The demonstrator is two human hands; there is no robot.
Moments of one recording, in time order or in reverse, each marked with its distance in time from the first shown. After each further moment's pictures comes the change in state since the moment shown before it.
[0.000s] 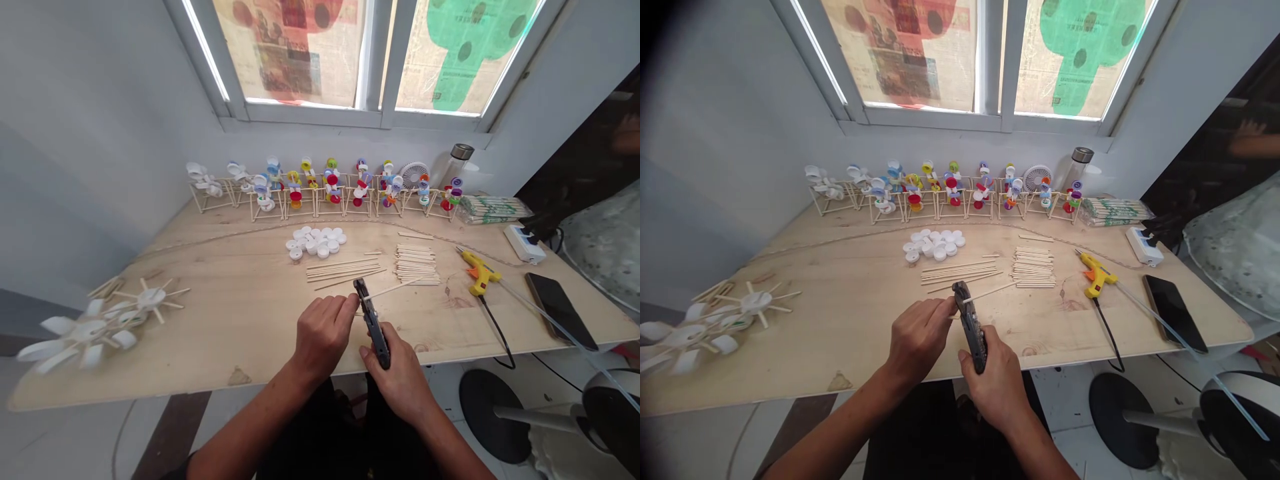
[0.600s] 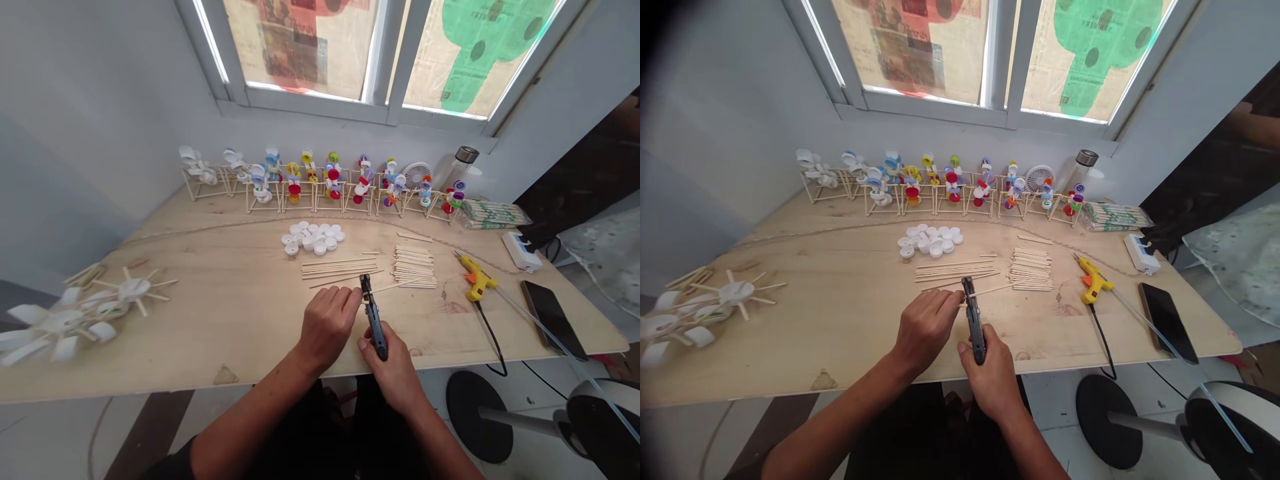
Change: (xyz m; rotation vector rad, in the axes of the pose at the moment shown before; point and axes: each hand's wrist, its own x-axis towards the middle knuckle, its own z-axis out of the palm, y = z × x) left_hand 0.011 0.000 0.017 0.034 -0.097 -0.019; right_hand 0.013 0.011 0.003 0.086 0.018 0.026
